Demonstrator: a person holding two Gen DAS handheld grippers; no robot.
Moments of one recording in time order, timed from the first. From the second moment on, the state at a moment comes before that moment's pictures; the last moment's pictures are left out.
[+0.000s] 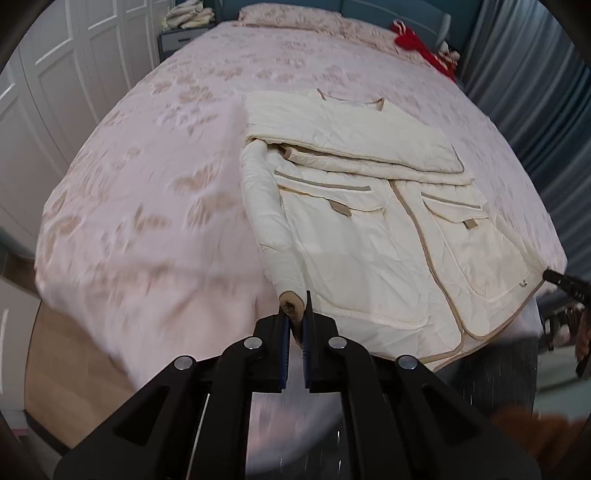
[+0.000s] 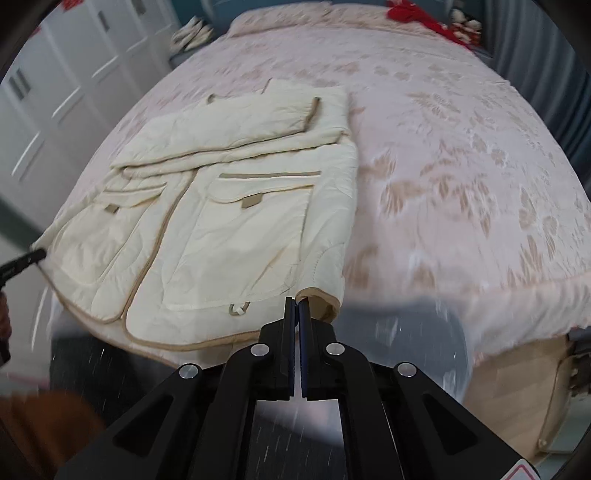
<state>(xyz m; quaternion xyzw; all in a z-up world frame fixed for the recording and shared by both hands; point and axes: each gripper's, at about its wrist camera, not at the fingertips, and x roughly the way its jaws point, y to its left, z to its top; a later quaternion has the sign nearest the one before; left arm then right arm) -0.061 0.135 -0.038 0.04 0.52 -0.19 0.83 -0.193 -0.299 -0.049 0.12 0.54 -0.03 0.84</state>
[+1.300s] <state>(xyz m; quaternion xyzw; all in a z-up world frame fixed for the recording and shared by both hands) 0.218 0.054 -0.078 0.04 0.44 -0.07 0.89 0.053 -0.378 -0.074 0.23 0.35 -0.18 0.89</state>
